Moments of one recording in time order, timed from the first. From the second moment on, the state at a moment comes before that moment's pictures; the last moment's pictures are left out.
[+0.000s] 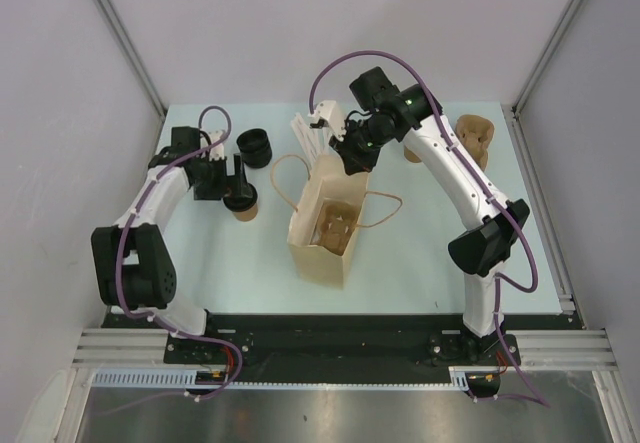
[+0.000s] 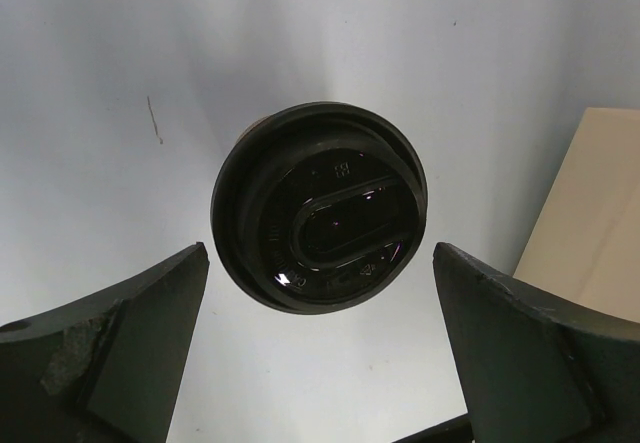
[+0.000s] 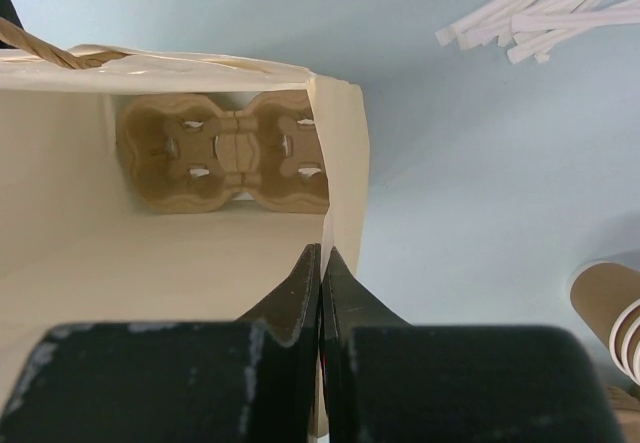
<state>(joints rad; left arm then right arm) 0.04 1.57 1.20 -0.67 0.33 -0.03 0.62 1.97 2.30 -1.36 -0.38 -0.57</state>
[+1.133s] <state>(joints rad) 0.02 1.65 1.20 -0.63 0.35 -0.03 0.60 1.98 2.29 -1.36 -0.40 -0.57</state>
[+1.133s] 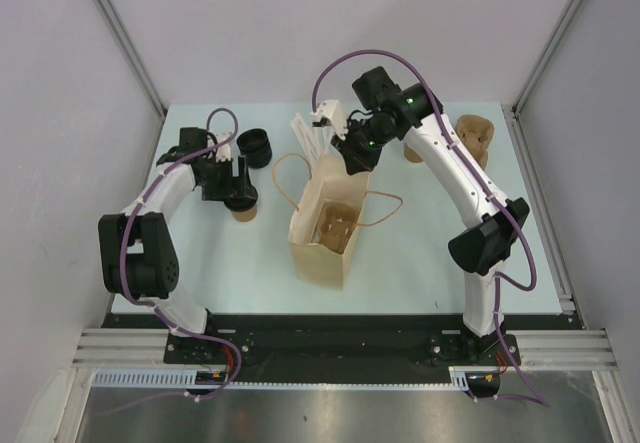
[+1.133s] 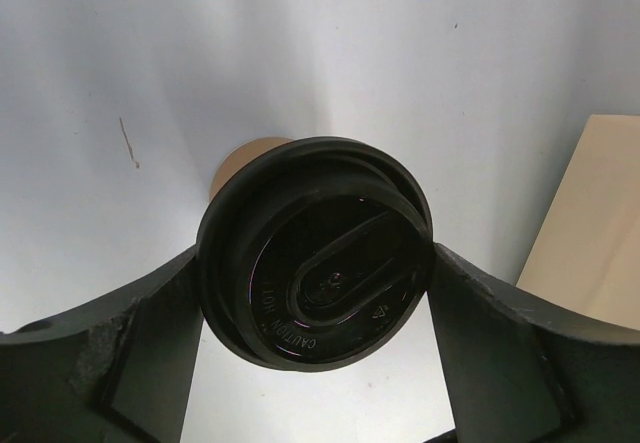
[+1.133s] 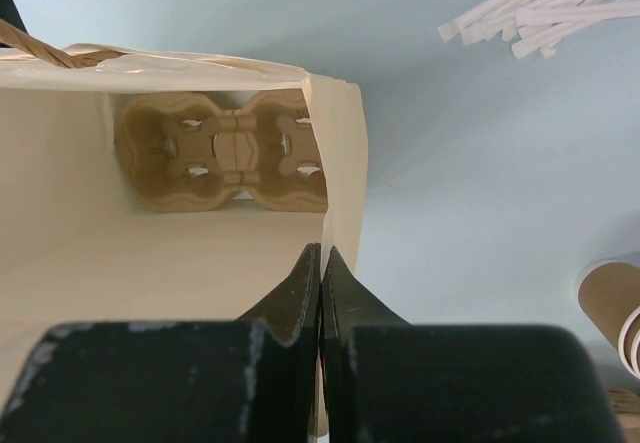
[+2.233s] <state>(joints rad) -0.30 1.28 1.81 -0.72 0.85 0.03 0.55 1.98 2.25 -1.35 -0.42 -0.45</state>
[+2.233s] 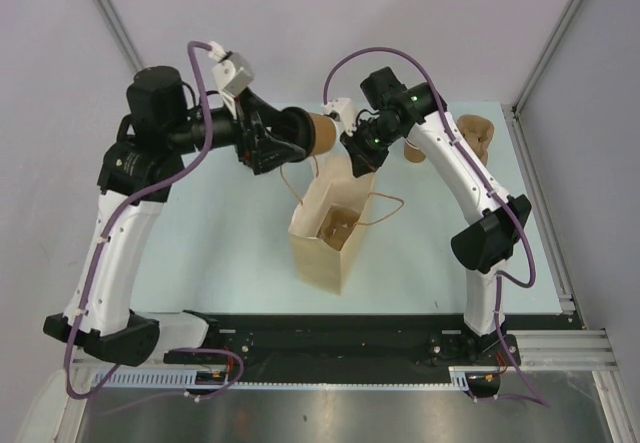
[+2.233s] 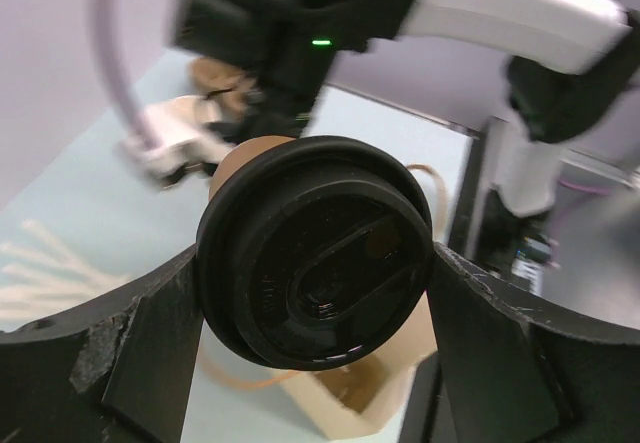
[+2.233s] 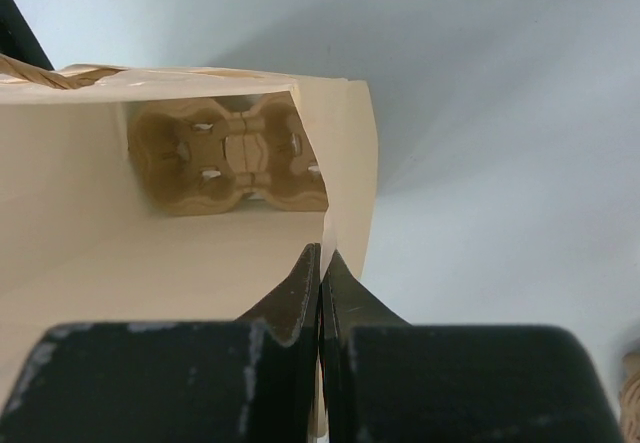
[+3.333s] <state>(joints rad) -0.70 1.35 1.50 -0.90 0.35 0.36 0.51 1.71 1.90 -1.30 -0.51 -0.40</state>
